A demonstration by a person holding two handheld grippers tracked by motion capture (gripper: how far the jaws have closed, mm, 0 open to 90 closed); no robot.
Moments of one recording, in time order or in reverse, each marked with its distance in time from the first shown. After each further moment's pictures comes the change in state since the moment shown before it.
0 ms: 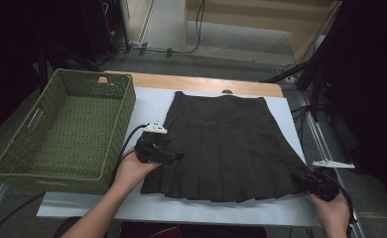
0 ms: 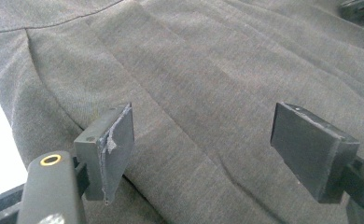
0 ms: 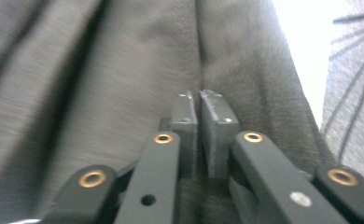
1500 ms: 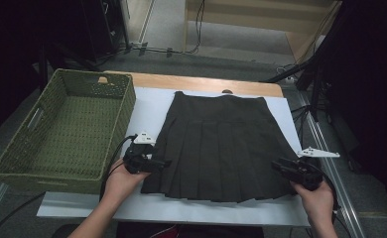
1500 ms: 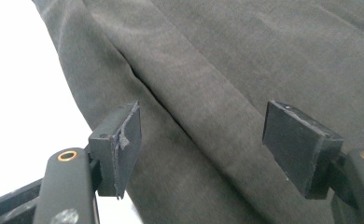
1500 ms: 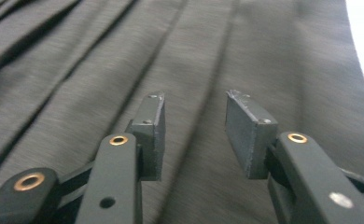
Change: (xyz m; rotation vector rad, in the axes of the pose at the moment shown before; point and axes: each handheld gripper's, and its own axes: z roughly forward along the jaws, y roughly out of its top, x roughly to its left) left arm -0.002 -0.038 -0.017 0.023 0.120 -0.050; right arm 0.045 0.037 0.006 -0.122 0.154 -0.097
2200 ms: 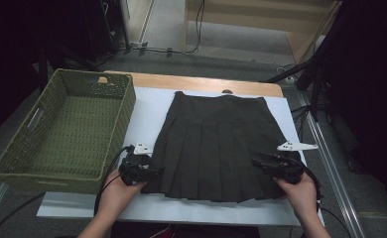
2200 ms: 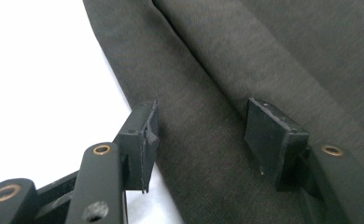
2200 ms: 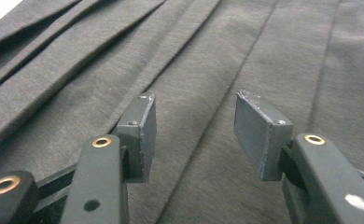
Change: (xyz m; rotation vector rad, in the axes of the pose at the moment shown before) left arm -0.012 -0.023 -0.002 0.087 0.115 -0.033; right arm 0.034 0.022 0.026 0.000 0.115 -0.096
